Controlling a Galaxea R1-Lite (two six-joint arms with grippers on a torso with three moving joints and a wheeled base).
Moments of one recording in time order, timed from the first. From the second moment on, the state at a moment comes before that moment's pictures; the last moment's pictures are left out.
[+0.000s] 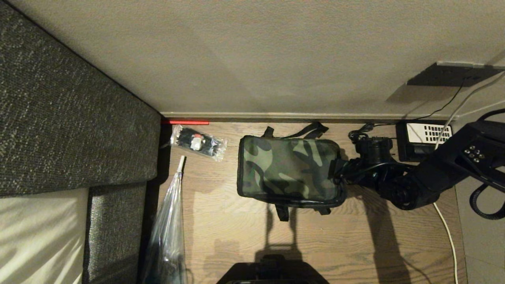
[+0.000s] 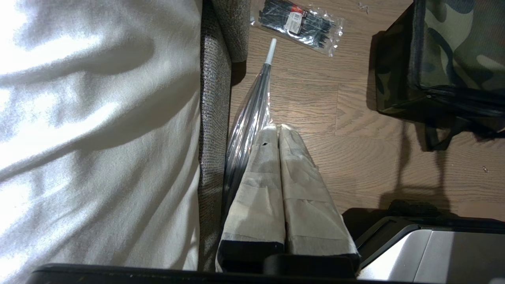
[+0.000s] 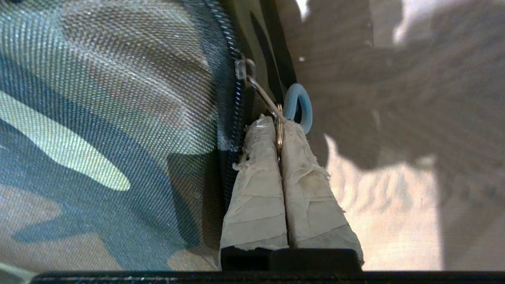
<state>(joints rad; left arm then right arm) 0.00 0.00 0.00 0.00 0.00 -0.01 0.25 2.20 -1.01 -0.74 -0.13 0.32</state>
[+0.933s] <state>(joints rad) 0.00 0.00 0.00 0.00 0.00 -0.01 0.15 2.17 -1.06 -0.75 -0.12 0.18</state>
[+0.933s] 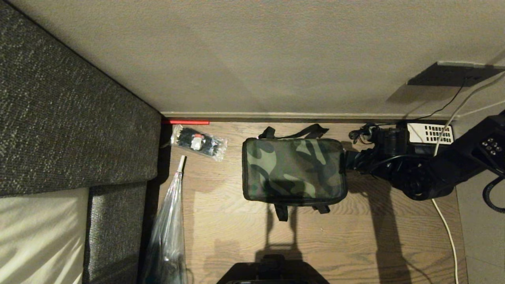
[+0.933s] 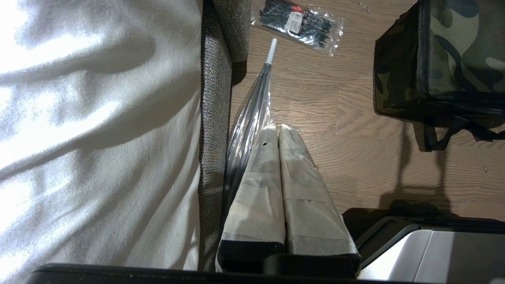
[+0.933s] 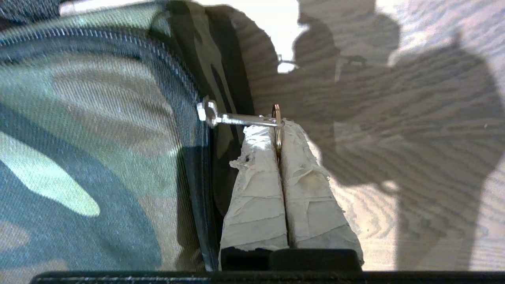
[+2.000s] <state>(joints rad) 0.00 0.00 0.00 0.00 0.00 -0.01 0.16 2.17 -1.13 -0.80 -0.11 0.19</state>
